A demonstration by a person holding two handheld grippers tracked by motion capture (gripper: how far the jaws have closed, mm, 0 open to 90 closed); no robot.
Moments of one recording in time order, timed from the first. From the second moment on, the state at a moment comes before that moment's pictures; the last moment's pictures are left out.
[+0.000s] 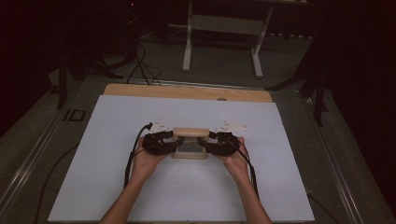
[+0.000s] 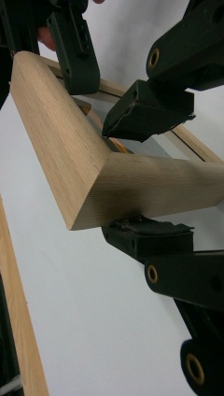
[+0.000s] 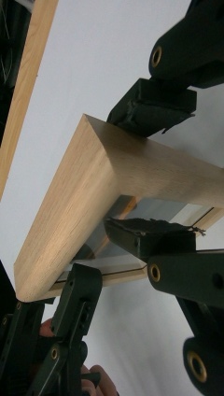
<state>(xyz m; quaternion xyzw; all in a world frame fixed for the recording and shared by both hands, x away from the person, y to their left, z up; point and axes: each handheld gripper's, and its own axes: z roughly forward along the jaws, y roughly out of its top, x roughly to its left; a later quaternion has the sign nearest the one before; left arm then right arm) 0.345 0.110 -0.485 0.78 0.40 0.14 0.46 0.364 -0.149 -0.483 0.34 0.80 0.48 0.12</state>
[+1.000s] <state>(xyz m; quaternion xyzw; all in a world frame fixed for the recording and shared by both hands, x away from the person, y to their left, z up) 0.353 0.110 -0.490 0.78 0.41 0.14 0.46 0.371 -0.150 -0.482 0.34 0.81 0.46 0.12</state>
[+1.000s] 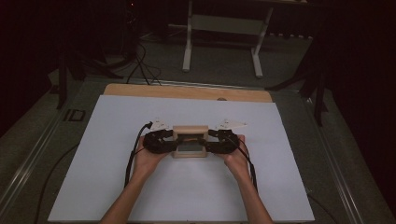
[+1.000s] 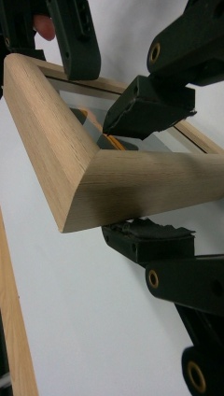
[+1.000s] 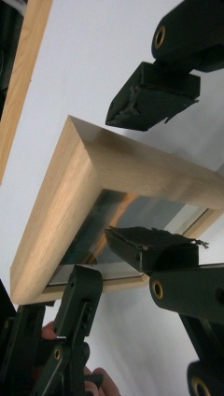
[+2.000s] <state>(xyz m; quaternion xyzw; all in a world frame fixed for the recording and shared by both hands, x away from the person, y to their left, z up) 0.328 0.133 -0.471 0.77 0.41 0.16 0.46 0.355 -0.164 -0.471 0.33 0.81 0.46 0.12</state>
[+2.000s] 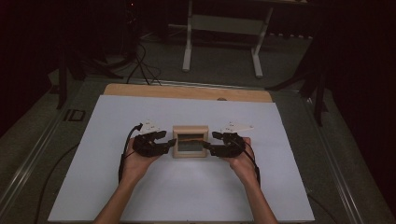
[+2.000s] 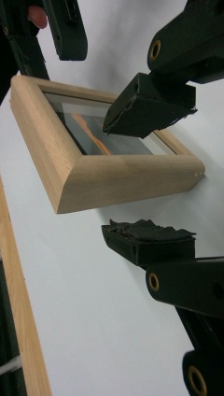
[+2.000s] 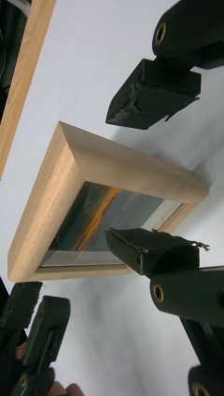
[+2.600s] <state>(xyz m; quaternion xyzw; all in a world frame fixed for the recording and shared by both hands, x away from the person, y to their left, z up) 0.309 0.152 -0.465 0.77 0.41 0.17 0.46 0.338 -0.183 -0.464 0.33 0.82 0.46 0.13</state>
